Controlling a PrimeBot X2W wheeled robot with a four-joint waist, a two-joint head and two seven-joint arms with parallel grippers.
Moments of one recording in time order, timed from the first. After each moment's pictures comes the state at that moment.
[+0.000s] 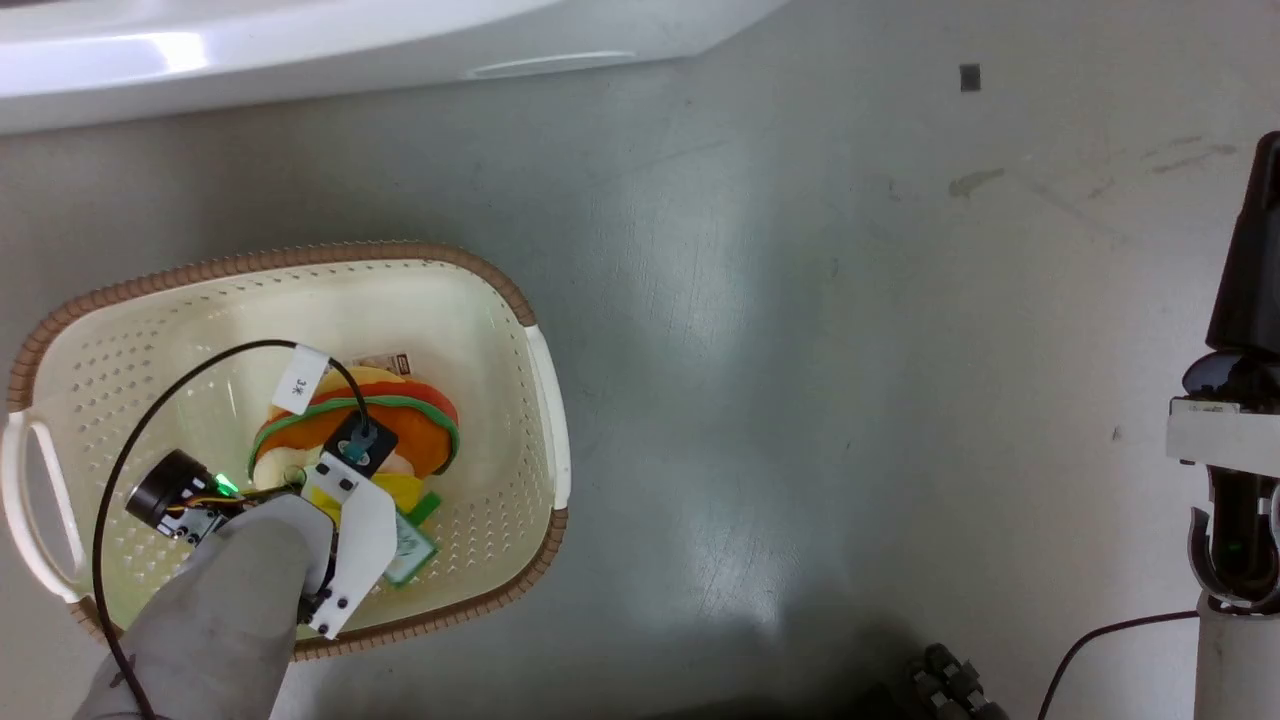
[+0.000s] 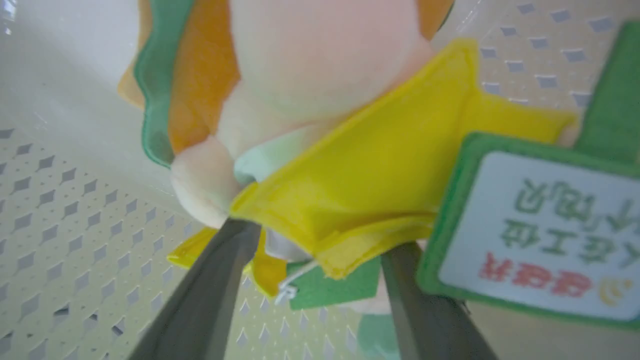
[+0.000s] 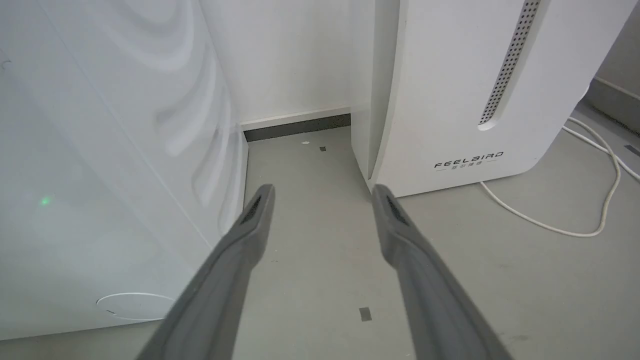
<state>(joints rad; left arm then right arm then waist) -0.81 0.30 -0.69 1.27 -0.12 -0.11 0.18 -0.38 -0.05 -0.22 -0.05 0.29 0.13 -0.25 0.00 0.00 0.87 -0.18</state>
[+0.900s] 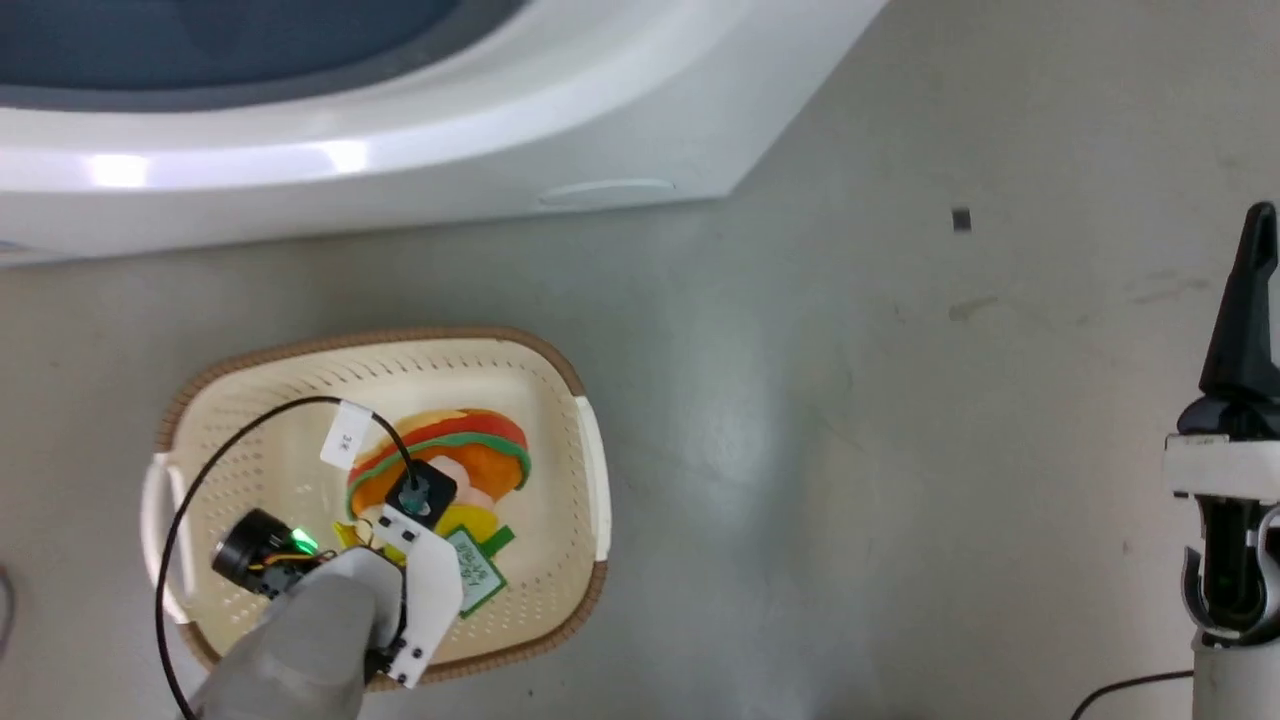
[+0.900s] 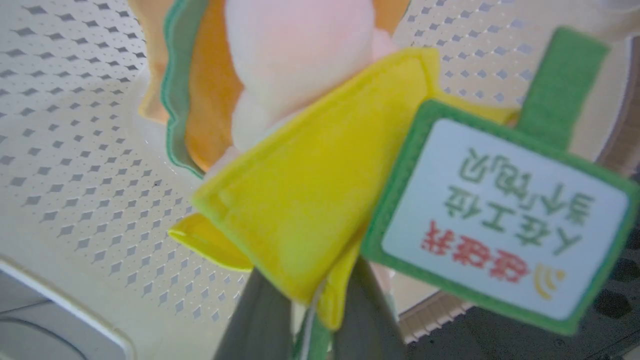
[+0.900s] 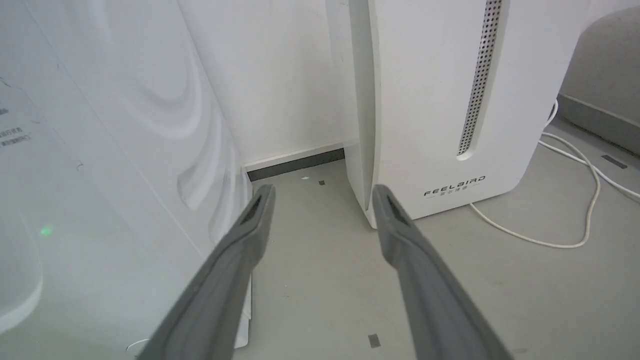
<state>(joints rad) -0.74 0.22 -0.72 1.29 -0.23 -0.13 0.06 -0.34 -0.05 -0.26 0.04 0.31 0.13 -0.26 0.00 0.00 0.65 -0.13</state>
